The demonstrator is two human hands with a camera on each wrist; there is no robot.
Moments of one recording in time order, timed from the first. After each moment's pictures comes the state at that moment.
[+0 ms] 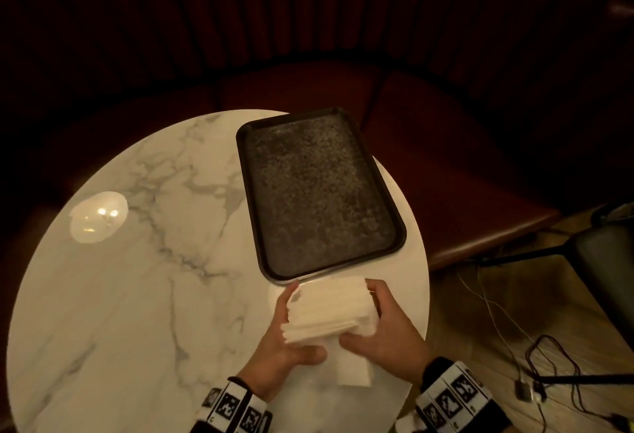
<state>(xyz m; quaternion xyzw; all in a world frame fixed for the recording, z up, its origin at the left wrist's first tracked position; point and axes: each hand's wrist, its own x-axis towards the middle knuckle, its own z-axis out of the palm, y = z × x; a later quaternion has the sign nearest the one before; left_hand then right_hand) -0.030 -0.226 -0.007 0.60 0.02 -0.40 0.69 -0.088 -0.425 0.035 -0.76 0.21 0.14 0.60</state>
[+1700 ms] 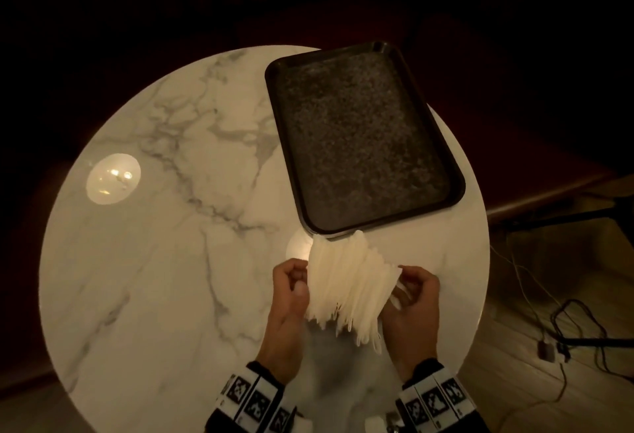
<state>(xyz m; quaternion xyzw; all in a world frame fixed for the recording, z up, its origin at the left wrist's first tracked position) -0.035 -0.177 -0.019 0.69 0.02 -0.24 0.68 -0.101 -0.328 -0.043 -0.63 0.43 -0.12 0.63</state>
